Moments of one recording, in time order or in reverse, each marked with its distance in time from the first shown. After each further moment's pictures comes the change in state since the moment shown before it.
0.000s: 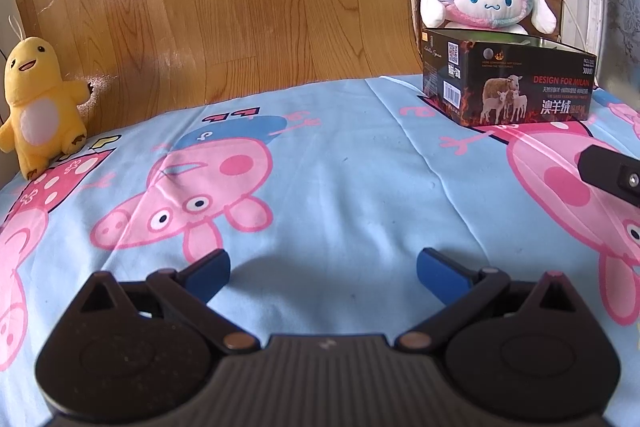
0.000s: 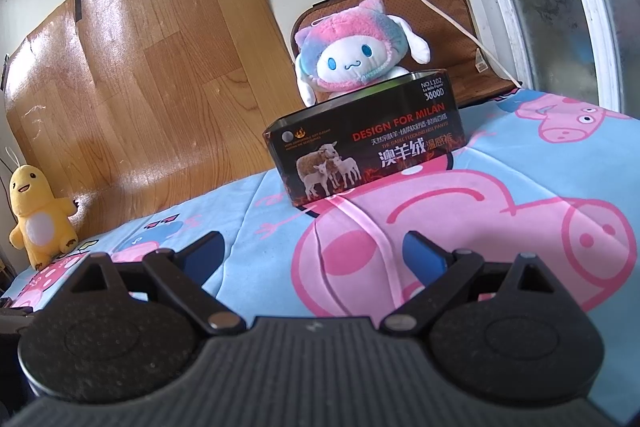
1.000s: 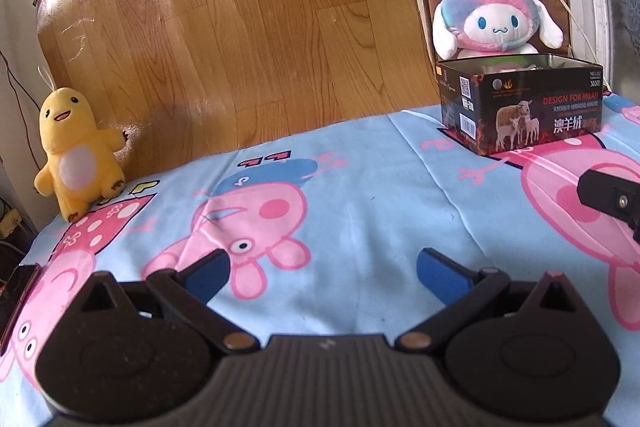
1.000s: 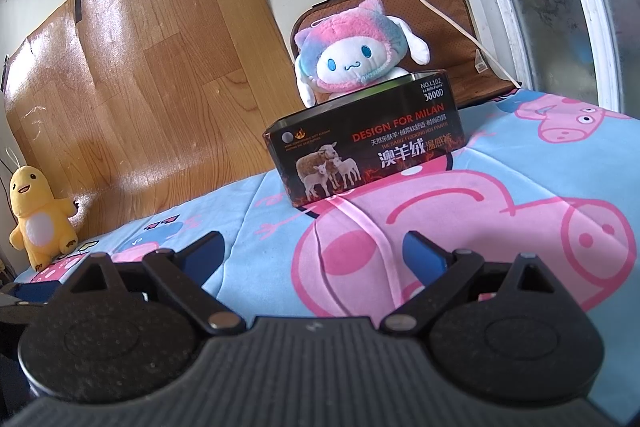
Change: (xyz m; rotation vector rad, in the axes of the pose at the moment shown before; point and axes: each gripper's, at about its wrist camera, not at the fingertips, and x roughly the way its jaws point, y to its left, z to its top) left arm -0.024 -0.002 0.009 0.061 -0.094 0.109; right arm 0.000 0.000 0.000 0.001 -0.002 -0.001
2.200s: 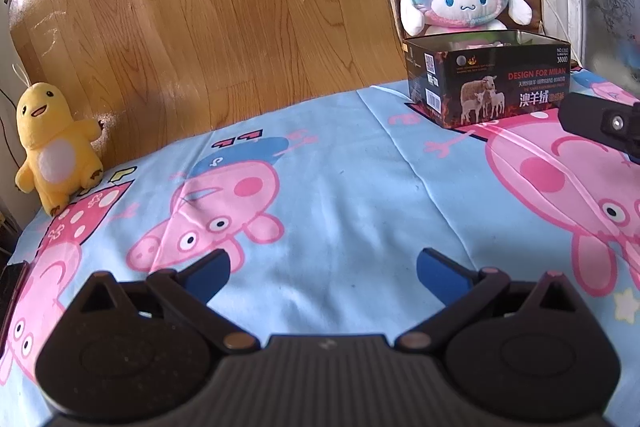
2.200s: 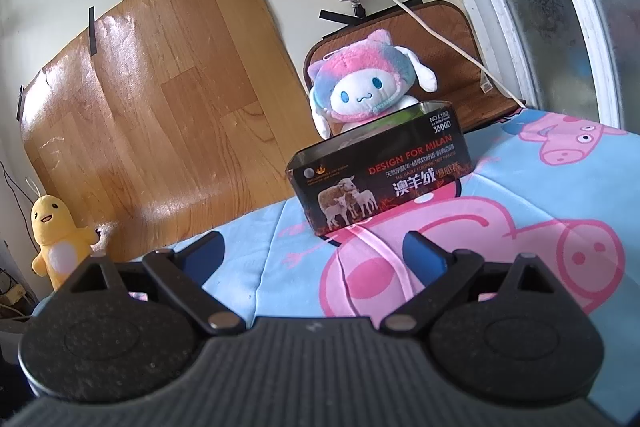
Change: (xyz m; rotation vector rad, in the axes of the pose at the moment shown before) left arm -0.014 -0.007 -0.001 0.043 0.080 -0.083; right arm -0.025 0.013 0.011 0.039 -0.068 0.023
